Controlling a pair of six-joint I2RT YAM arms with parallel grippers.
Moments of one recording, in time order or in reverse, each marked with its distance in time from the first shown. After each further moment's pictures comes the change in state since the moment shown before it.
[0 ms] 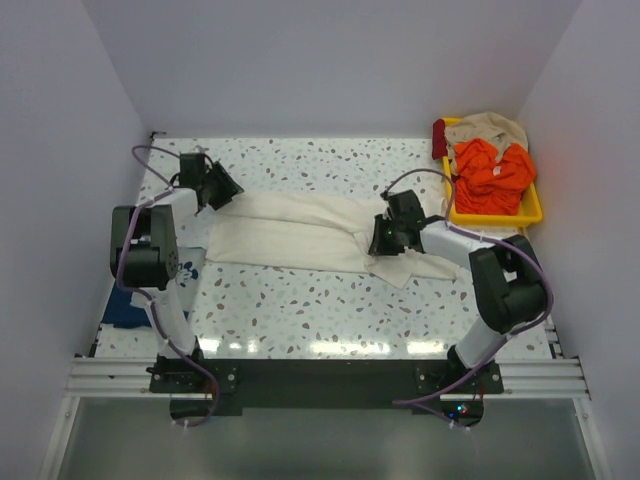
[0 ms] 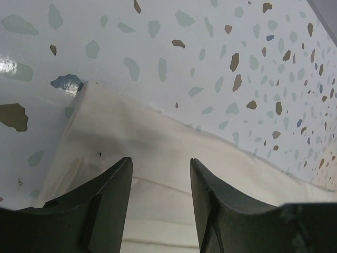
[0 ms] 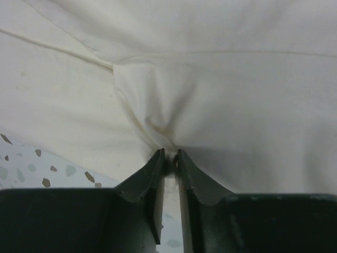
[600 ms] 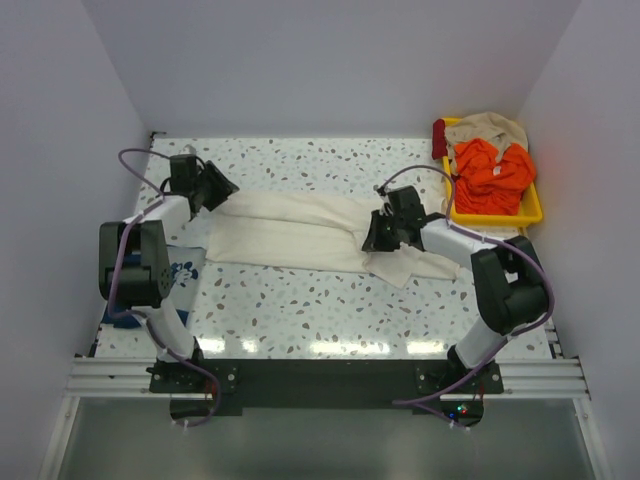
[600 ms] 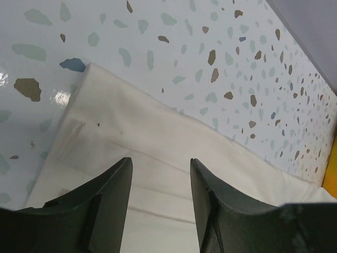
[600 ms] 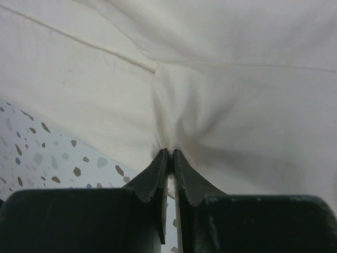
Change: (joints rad) left arm 0.015 -0.169 -0.124 0.014 0.006 -0.028; right arm 0.000 -0.007 0.024 0.018 -0.104 0.013
